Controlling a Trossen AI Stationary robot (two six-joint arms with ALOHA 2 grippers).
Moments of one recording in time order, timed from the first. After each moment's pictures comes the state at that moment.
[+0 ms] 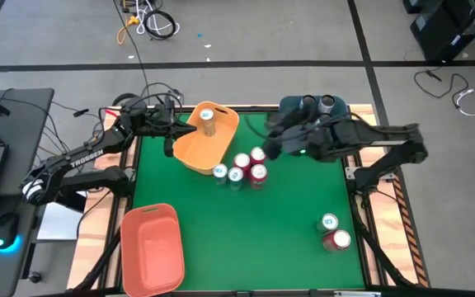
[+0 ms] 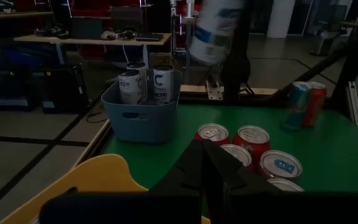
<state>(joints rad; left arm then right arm) 0.77 0.91 0.55 0.22 0.70 0.10 0.11 1.50 1.74 -0.98 0.89 0.41</state>
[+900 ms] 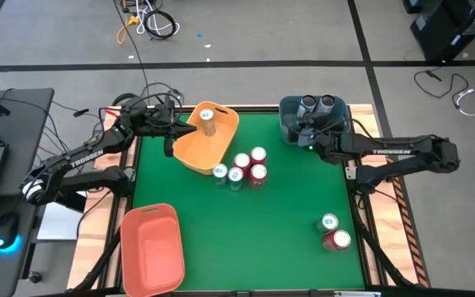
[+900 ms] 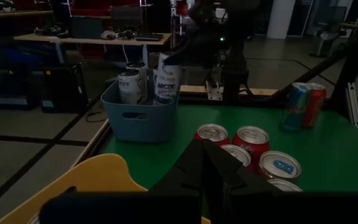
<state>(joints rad) 0.77 0.91 0.55 0.22 0.70 0.09 -0.21 1.09 0.73 -0.45 1.04 0.79</state>
